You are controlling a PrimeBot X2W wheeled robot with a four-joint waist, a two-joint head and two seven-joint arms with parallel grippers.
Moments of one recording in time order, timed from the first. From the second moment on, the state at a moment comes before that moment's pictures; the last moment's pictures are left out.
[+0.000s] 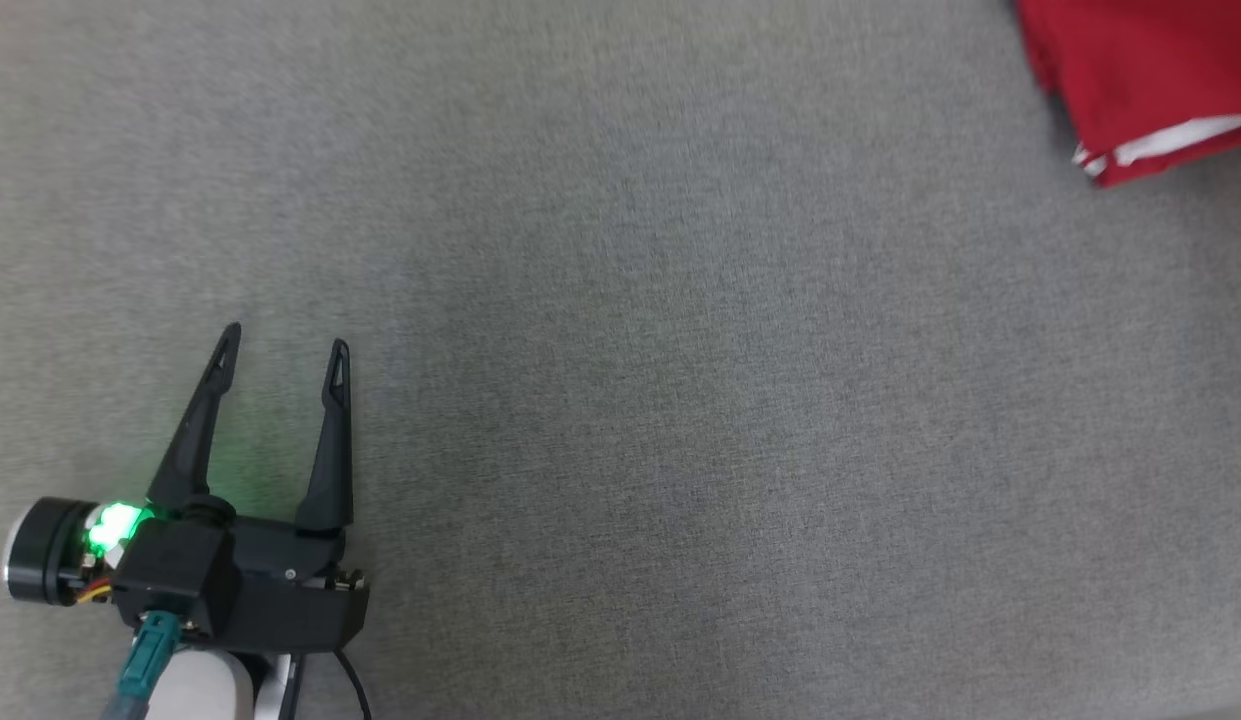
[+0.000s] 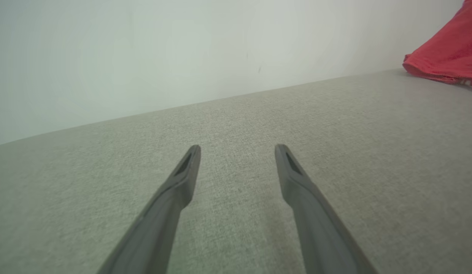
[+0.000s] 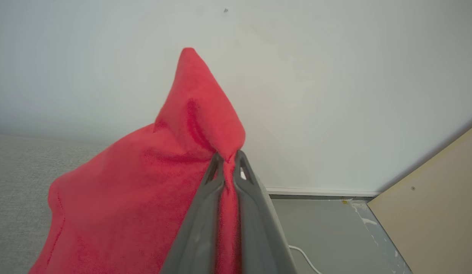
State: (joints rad) left arm -0.25 0.15 -0.05 0.00 -0.02 -0.10 -0.26; right arm -1.17 -0.79 0.38 0.84 0.49 0.13 -0.07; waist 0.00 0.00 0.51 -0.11
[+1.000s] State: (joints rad) left arm -0.27 0.20 -0.05 -0.14 -0.01 -0.08 -0.27; right arm -1.36 -0.87 0.42 1.04 0.29 0.13 -0.13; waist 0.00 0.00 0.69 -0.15
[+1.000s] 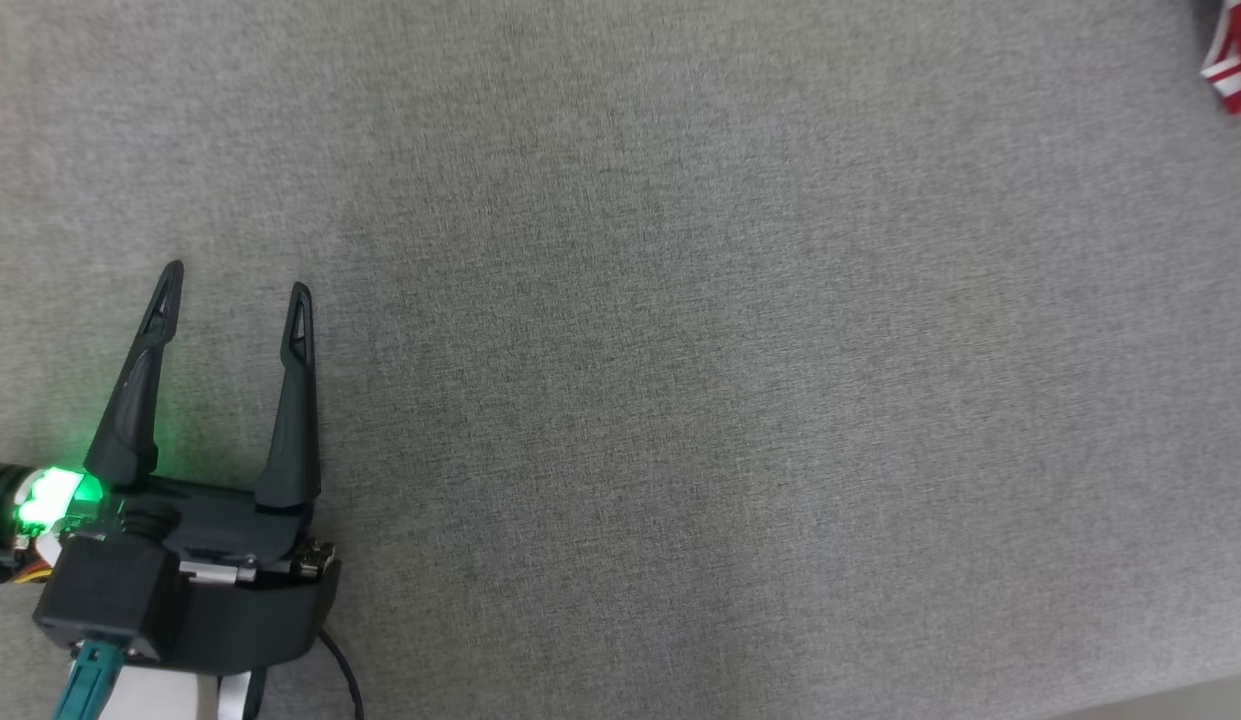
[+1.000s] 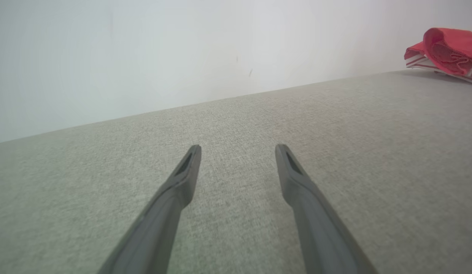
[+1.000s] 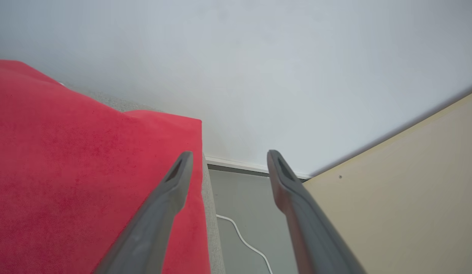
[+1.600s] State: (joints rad) left arm -0.07 0.15 0.07 -0.07 -0.09 -0.03 -0.26; right arm -1.10 -0.66 0.33 0.84 0.36 0.13 -0.26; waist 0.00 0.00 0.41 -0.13
